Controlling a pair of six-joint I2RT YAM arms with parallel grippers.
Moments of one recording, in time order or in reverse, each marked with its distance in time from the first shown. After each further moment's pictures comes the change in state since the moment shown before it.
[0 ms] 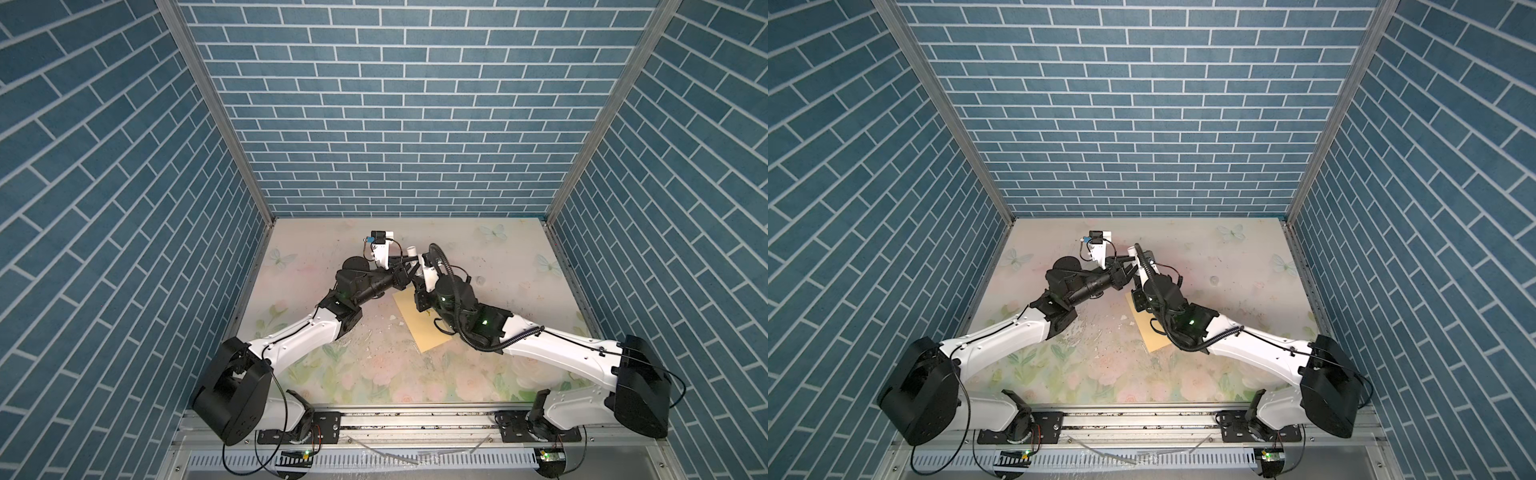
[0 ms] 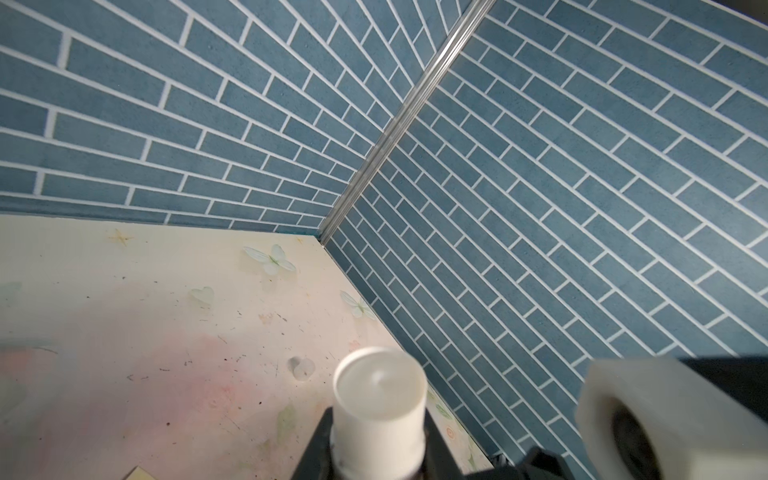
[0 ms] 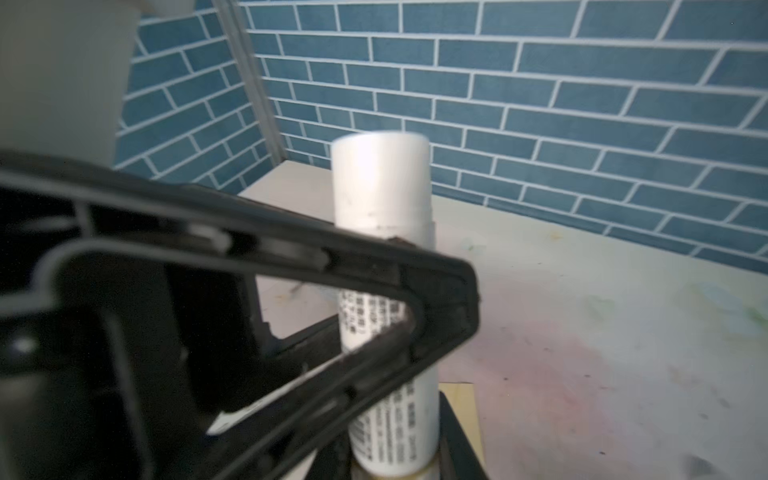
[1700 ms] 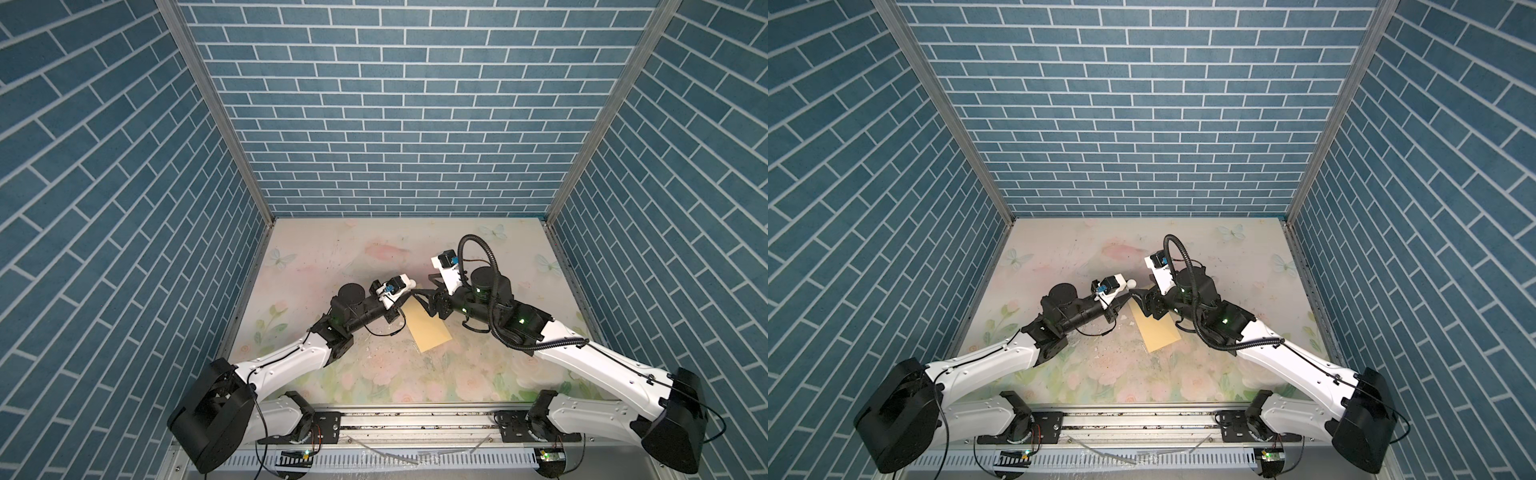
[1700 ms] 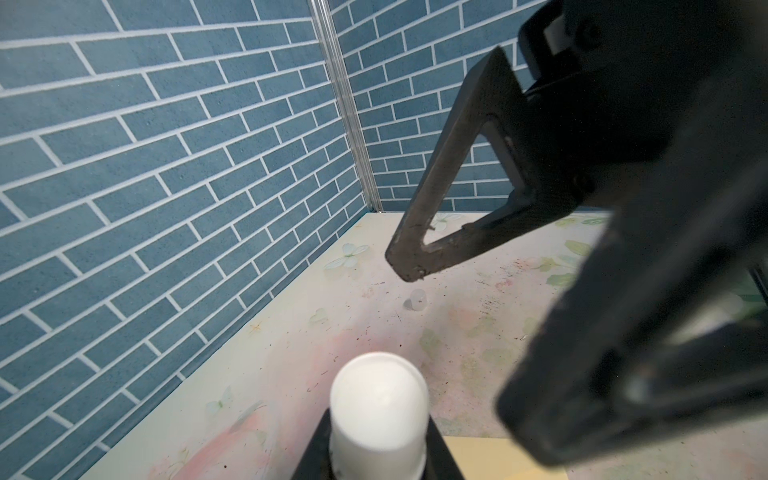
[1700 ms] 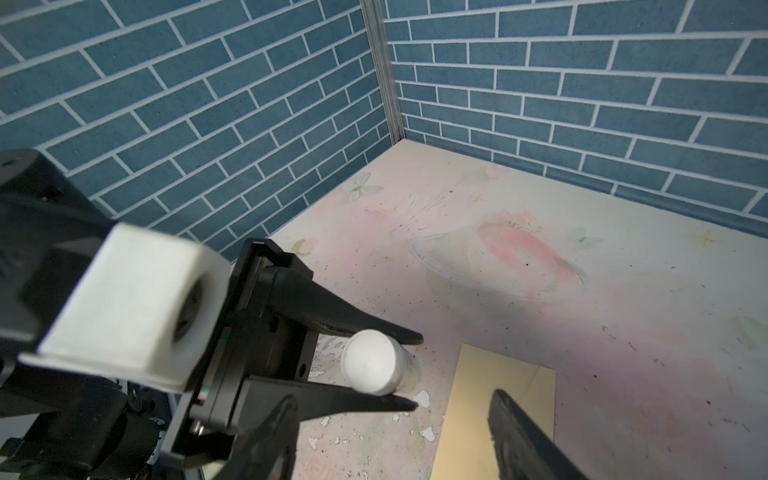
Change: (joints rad) left arm -0.065 -0.153 -0.245 0.001 -0.057 0.957; right arm -0.165 -0.237 -0.047 -0.171 -0.650 0.071
